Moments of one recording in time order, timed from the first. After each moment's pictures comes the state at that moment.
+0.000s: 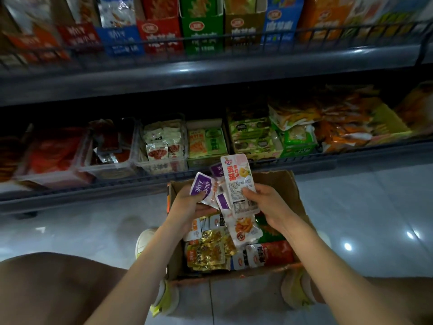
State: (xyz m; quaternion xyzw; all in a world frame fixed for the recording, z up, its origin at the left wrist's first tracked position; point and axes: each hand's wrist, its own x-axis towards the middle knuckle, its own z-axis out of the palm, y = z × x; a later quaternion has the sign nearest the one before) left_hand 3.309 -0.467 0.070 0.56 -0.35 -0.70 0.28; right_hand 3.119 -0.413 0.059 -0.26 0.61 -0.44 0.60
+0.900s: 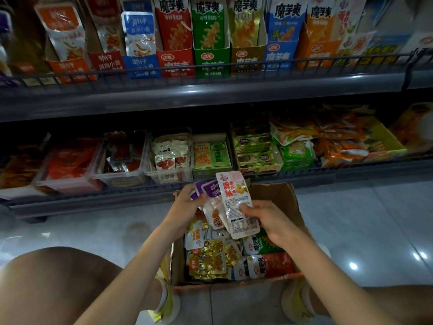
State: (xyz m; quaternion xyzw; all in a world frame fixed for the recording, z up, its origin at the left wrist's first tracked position) left_hand 3.325 -0.470 0.093 0.55 -0.47 -0.63 0.28; right_hand 3.133 -0.394 0.101 -0.24 0.60 -0.40 0.65
